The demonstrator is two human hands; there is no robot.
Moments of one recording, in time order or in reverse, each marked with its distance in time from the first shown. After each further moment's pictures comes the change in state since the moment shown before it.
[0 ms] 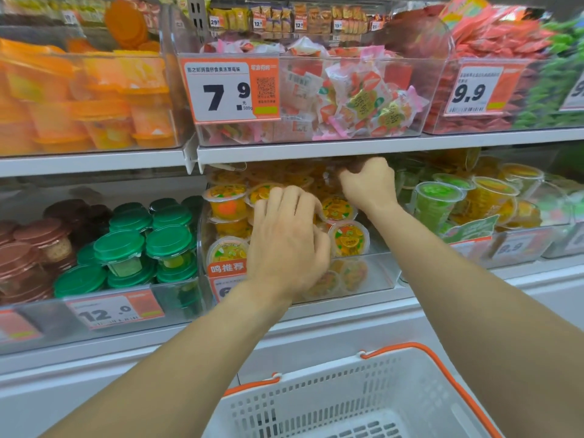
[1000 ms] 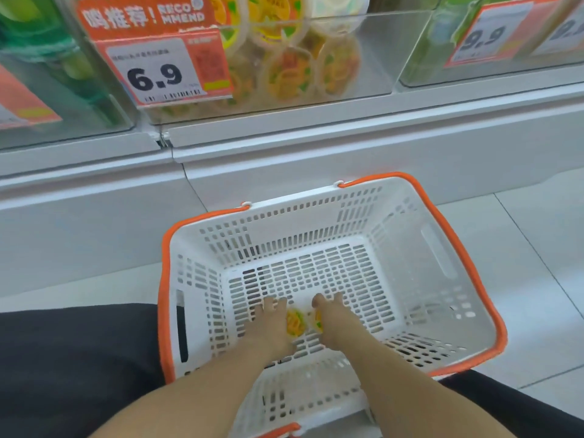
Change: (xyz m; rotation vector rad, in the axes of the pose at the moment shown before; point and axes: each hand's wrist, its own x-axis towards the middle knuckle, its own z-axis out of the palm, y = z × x) left_hand -0.415 0.041 0.121 -0.061 -1.620 -0.673; right_hand -0.398 0.306 0.058 -0.777 -1.250 0.437
